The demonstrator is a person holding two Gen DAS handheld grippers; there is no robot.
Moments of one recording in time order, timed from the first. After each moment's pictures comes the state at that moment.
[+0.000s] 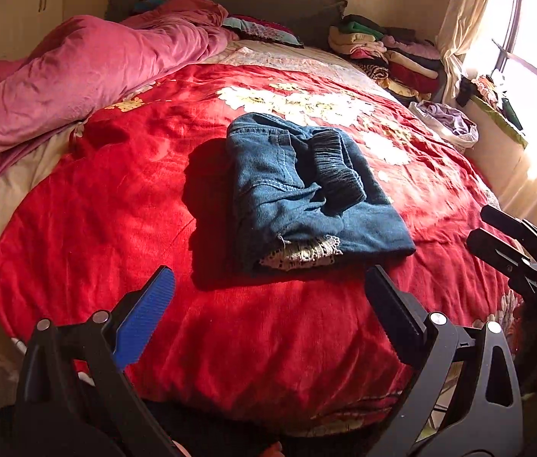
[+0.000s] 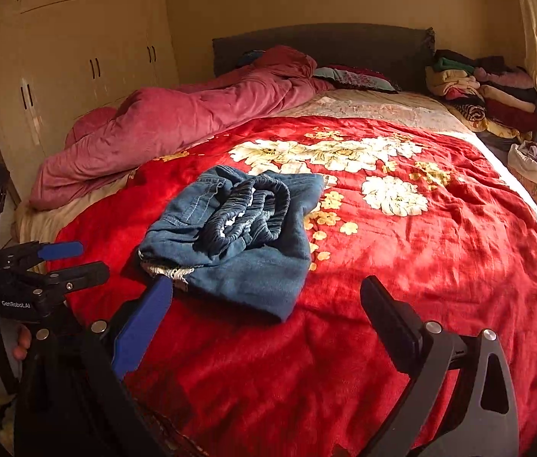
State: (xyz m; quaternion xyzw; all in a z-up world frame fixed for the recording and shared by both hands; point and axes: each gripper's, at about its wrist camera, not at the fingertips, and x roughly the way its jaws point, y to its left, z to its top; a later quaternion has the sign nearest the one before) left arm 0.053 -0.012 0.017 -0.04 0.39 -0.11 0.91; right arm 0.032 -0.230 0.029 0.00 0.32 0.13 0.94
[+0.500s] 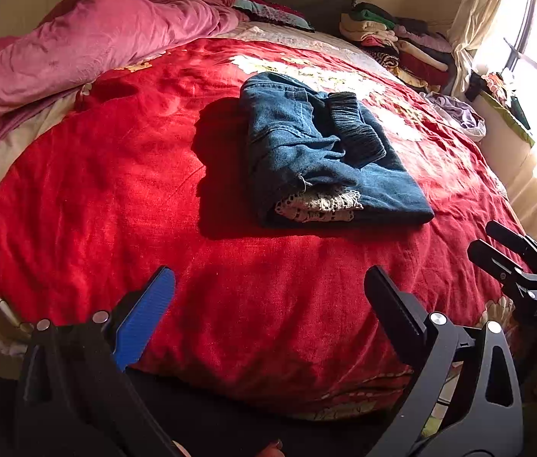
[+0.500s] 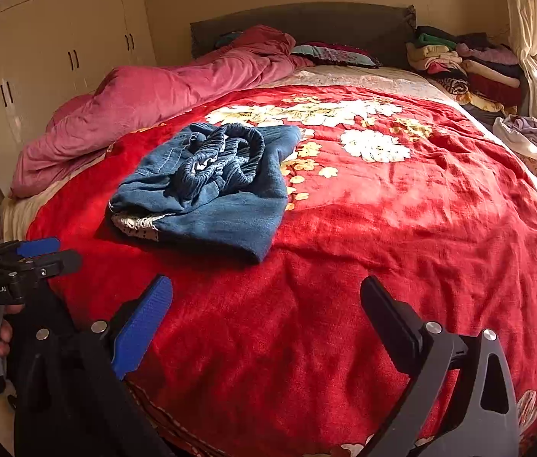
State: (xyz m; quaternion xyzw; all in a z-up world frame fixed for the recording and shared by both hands) left arm 0.044 -0.003 -0.015 -0.06 0.42 -0.10 0.90; right arm 0.019 -0.241 -0.014 0.00 0.35 0.10 0.93
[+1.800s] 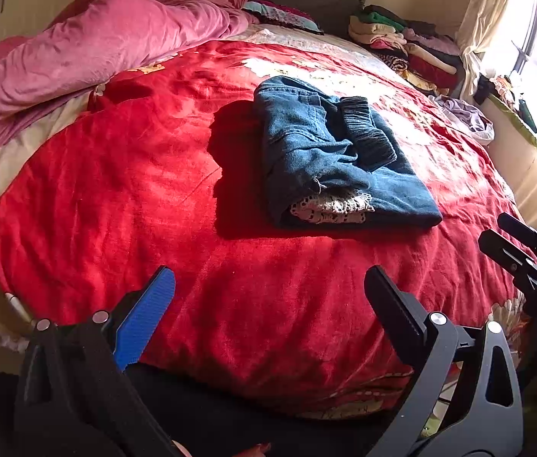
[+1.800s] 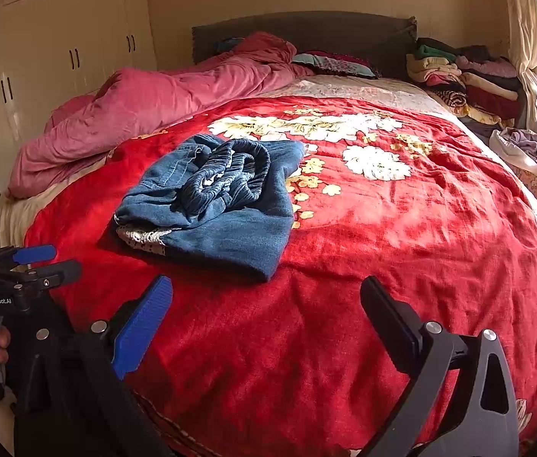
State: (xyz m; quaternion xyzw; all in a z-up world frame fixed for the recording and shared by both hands) left arm 0.040 0.003 -0.011 -0.05 0.42 -0.09 0.90; right arm 0.022 -0.232 -0.001 -0.01 0.34 0.09 0.93
